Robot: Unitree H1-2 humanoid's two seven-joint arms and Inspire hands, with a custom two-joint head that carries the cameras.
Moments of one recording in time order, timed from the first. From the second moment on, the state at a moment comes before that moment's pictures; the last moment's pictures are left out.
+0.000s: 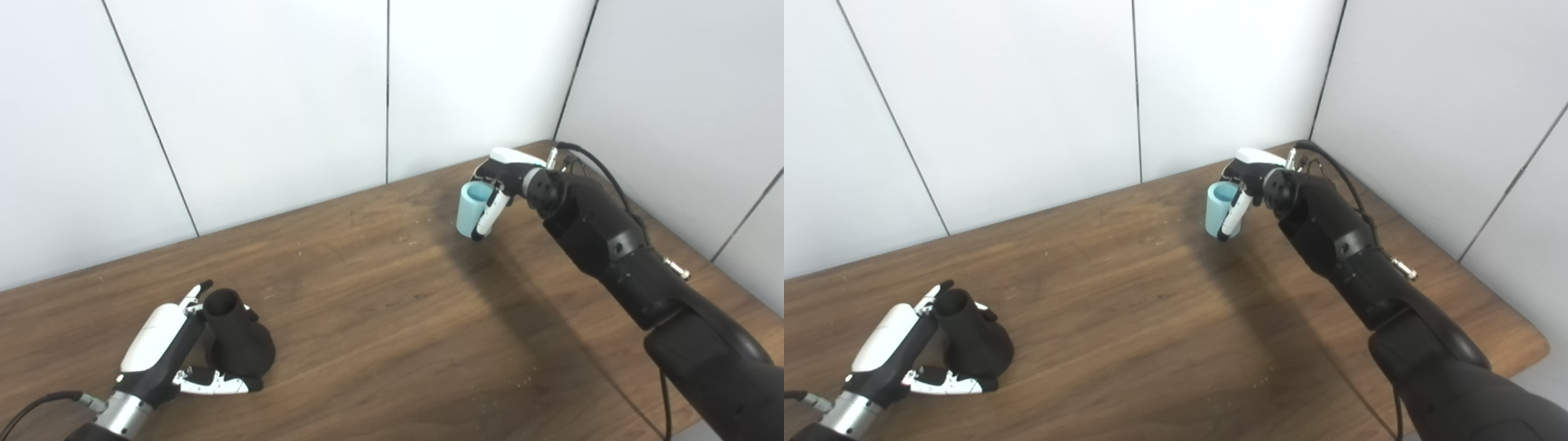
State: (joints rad) left arm -0.47 0.38 -0.49 0.44 0.50 -0.44 0.06; right arm -0.64 -0.67 0.17 0.34 -0.66 0.46 0.46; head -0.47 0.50
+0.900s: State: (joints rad) left arm -0.47 0.38 -0.49 0.44 0.50 -0.44 0.05; right arm -0.63 -0.64 0.20 0.37 -0.67 0.46 0.40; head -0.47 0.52
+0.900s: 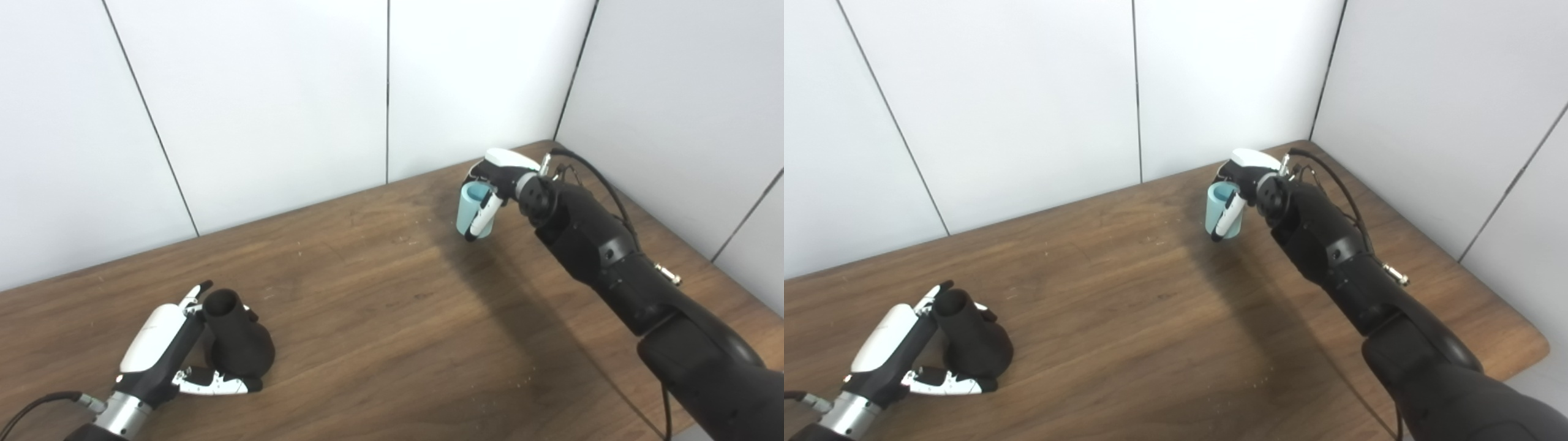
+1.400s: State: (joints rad) left arm -0.47 0.39 -0.49 0.43 0.50 -0.44 0.04; right arm -0.63 -0.62 0.10 0.37 -0.79 0.46 0.44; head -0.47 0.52
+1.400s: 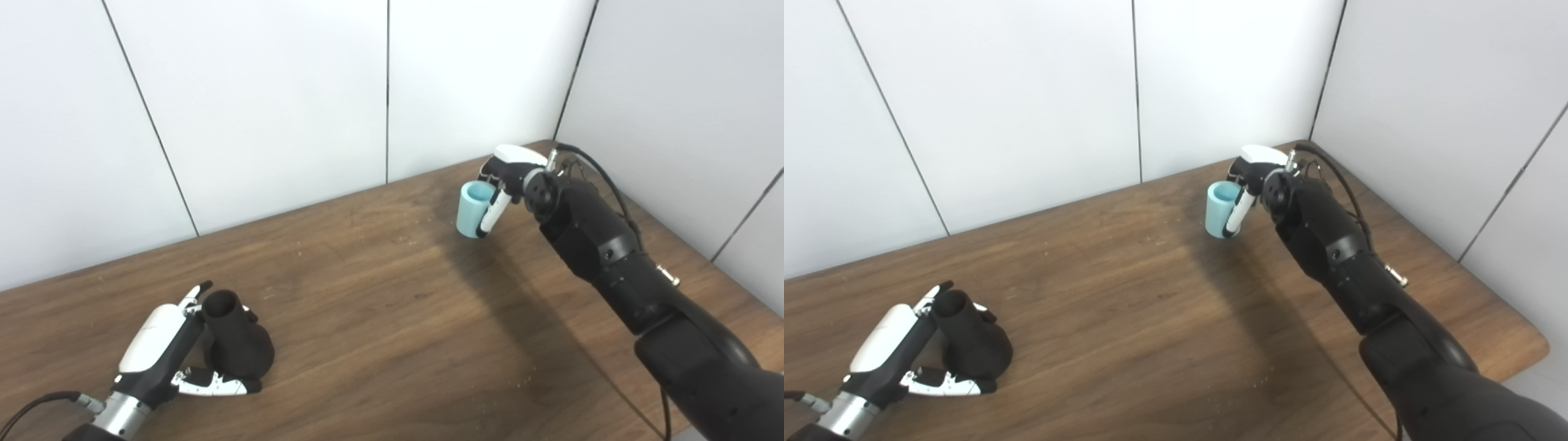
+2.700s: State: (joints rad) left arm -0.47 0.38 -0.50 0.37 0.50 -0.35 0.01; right arm -0.70 -0.50 0.17 -0.01 -0.57 0.45 0.40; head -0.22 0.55
